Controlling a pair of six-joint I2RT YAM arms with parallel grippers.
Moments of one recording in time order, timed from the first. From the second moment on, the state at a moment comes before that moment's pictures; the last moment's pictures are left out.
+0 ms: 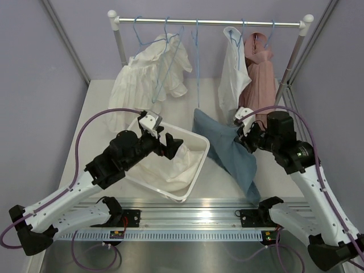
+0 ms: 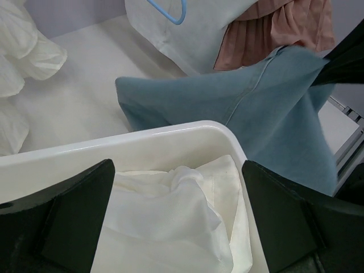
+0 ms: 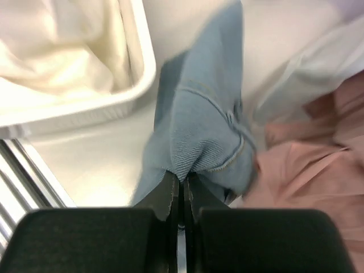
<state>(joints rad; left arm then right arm) -0.89 0.86 0.88 -0.19 -0.14 -0.19 0.35 0.91 1.03 -0.75 -0.35 -0.46</state>
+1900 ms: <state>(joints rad) -0.89 0.92 1.29 -0.20 0.01 0.11 0.57 1.51 2.09 -0.39 -1.03 0.22</state>
